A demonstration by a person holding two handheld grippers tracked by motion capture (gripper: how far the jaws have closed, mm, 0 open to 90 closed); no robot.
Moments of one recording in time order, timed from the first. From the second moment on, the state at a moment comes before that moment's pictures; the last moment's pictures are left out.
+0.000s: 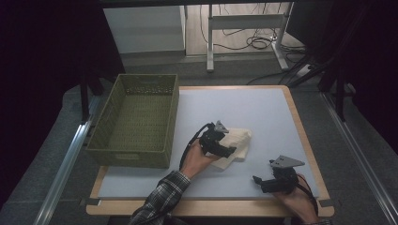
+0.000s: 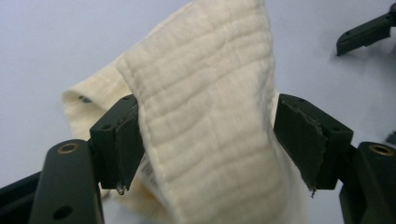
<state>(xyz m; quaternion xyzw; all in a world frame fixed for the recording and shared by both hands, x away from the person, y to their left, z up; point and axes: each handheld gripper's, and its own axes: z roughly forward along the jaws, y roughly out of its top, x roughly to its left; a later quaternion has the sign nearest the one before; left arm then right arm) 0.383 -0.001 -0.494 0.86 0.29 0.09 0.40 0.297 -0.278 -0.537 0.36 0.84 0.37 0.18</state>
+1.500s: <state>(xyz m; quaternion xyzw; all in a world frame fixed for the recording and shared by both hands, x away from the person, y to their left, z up) 0.345 0.070 -0.513 0.81 0.33 0.06 0.48 0.338 -0.240 -0.511 0.31 0.85 0.37 0.20</state>
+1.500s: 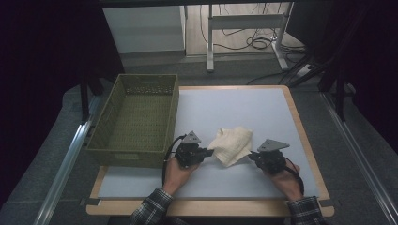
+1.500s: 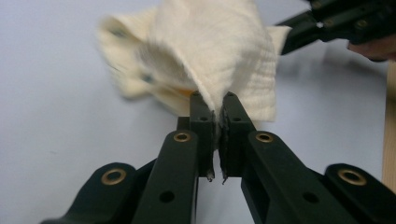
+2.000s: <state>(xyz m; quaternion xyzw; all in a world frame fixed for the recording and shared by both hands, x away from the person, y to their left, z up) 0.361 0.070 -0.528 0.81 0.38 0.06 0.44 0.345 -0.333 -0.495 0.40 0.82 0.34 0.24</state>
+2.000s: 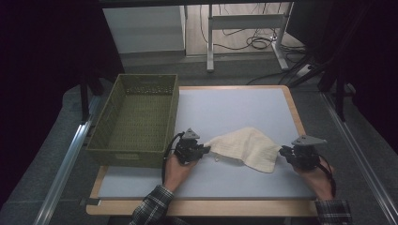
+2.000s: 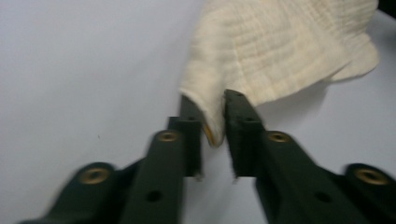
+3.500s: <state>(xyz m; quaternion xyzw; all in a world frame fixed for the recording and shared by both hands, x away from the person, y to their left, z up) 0.378 0.054 -0.473 0.80 0.35 0.14 0.47 0.329 -0.332 -0.451 0.38 0.80 0.40 0.23</state>
